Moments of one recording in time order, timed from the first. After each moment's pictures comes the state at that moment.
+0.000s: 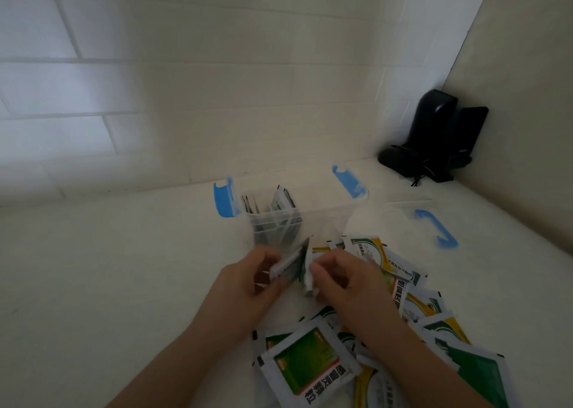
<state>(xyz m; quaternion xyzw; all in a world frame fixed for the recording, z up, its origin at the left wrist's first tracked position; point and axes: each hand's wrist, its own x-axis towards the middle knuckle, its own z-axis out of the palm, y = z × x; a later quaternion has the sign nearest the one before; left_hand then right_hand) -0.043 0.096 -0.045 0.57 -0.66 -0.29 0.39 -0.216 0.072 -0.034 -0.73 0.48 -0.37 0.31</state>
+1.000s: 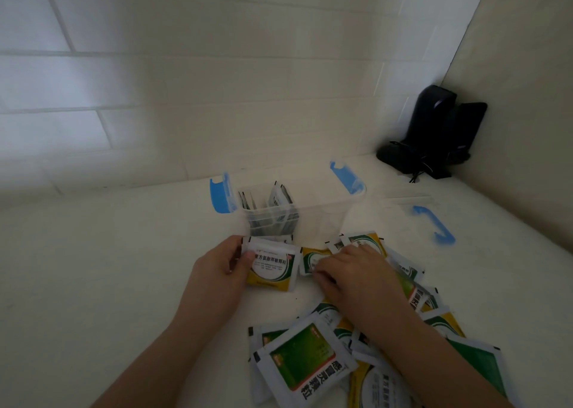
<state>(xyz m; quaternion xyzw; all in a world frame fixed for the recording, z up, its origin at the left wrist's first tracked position) -0.029 0.085 -0.053 0.65 -0.57 -0.25 0.45 -0.227 0.055 -0.039 -0.87 0.47 -0.17 -0.07</state>
